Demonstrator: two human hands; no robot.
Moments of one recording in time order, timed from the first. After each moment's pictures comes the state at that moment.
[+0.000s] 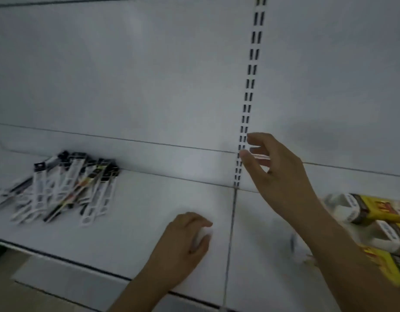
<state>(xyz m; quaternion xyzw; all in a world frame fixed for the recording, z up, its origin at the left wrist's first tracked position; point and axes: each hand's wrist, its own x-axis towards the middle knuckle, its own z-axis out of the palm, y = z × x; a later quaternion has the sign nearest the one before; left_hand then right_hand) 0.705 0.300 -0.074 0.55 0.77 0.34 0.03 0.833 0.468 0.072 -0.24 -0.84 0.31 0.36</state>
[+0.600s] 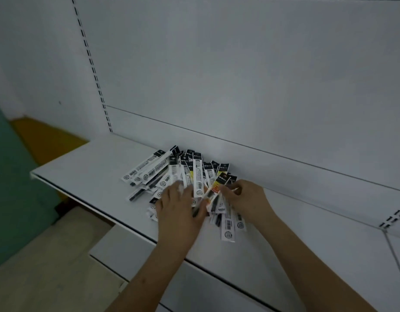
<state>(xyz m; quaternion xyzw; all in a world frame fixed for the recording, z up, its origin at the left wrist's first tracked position) 0.452 0.136 -0.083 0.25 0.92 0.26 -0.15 0.518 0.299 -0.025 -0.28 -0.90 0.32 0.11</state>
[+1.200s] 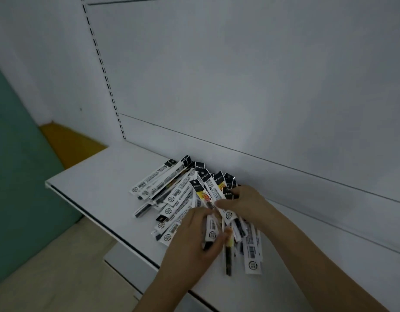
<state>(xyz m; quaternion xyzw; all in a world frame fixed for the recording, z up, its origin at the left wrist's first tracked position) 0.463 0.128 -0.065 0.37 0.84 0.40 -0.03 0.466 0.309 -0.016 -0.23 -0.85 0.47 -0.02</state>
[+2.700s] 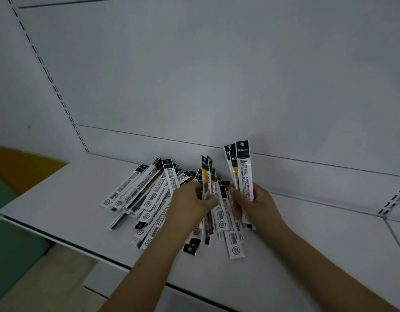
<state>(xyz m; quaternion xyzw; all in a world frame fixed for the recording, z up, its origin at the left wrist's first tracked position) 0.429 0.189 -0.017 0.32 0.85 0.41 0.09 0.540 0.319 -0.035 -0.23 -0.75 0.56 0.24</state>
